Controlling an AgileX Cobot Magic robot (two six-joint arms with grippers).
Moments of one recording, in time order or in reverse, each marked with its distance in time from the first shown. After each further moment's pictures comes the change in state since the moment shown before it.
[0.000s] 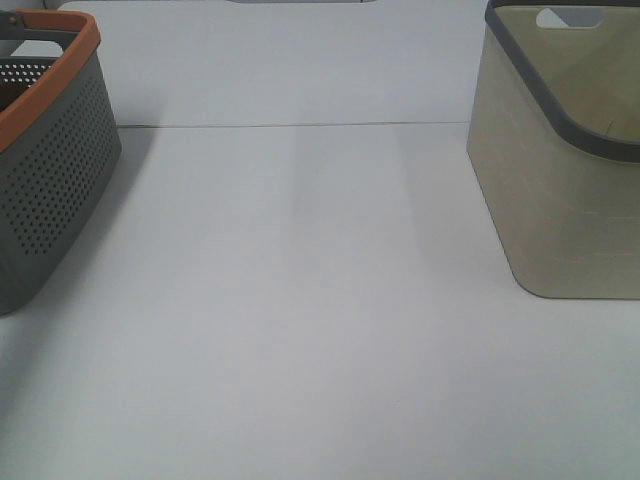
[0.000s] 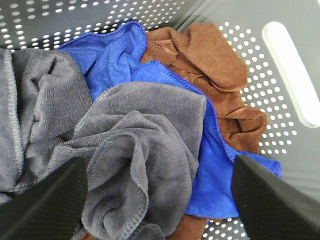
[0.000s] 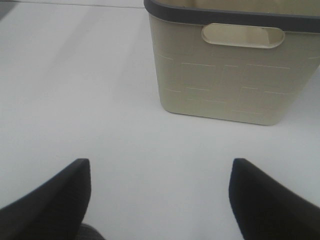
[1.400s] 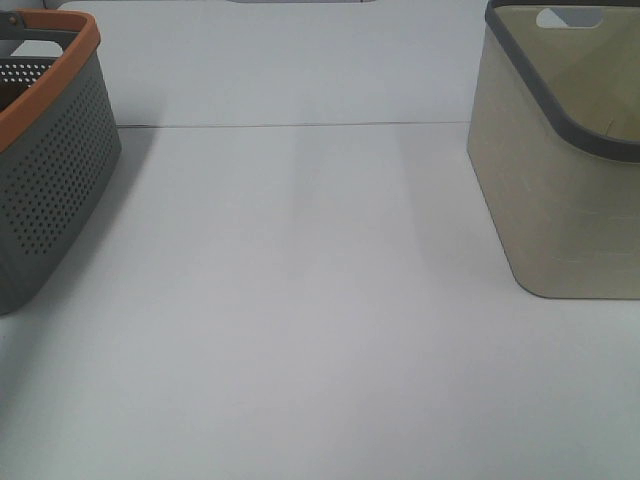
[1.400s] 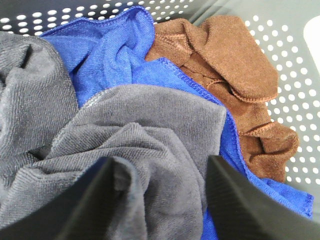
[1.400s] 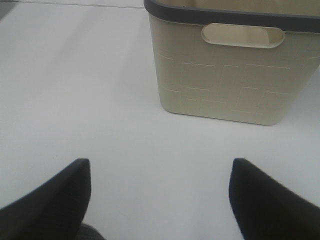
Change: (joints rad) left arm 0.000 0.138 -0.010 0.101 -0.099 -0.158; right arm 0.000 0.000 0.000 0.000 0.000 0.000
